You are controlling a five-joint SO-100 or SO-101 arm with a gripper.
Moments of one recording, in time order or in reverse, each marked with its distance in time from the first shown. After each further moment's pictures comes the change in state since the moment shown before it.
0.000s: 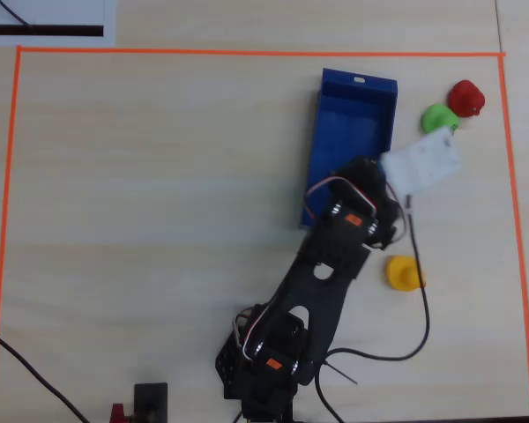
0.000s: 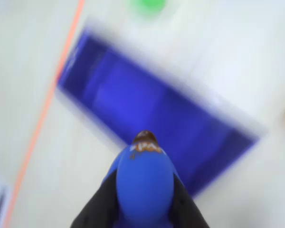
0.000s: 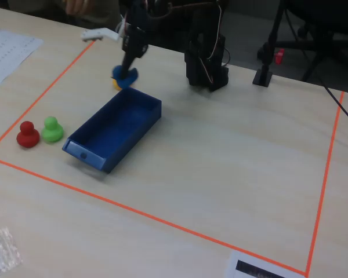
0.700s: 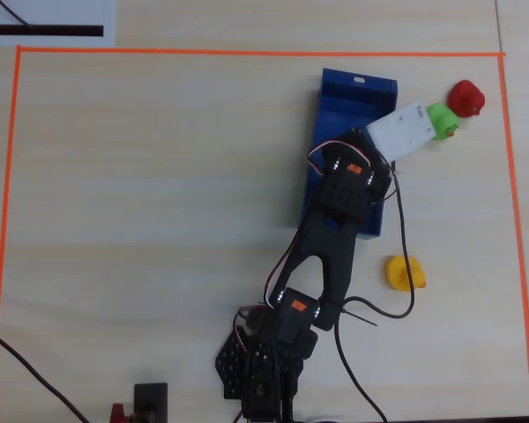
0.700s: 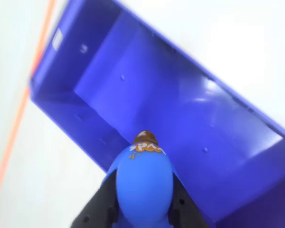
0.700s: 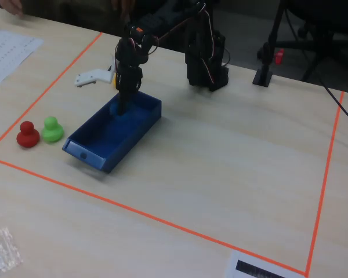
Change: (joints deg) arm 1.3 -23.4 -0.6 -18.6 -3.0
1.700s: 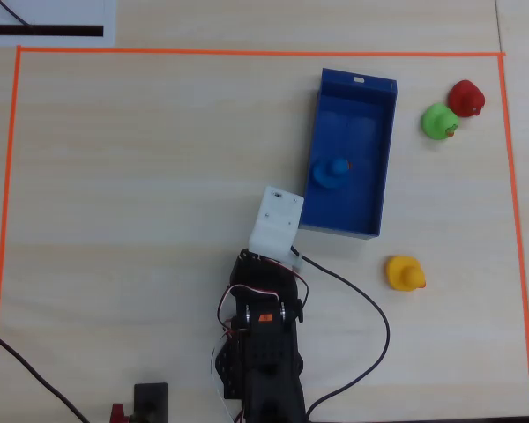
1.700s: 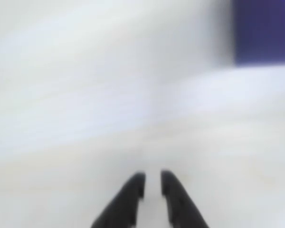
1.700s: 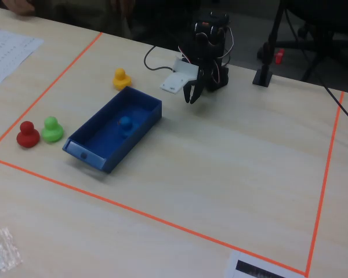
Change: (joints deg) arm -27.6 94.6 70.3 24.1 -16.4
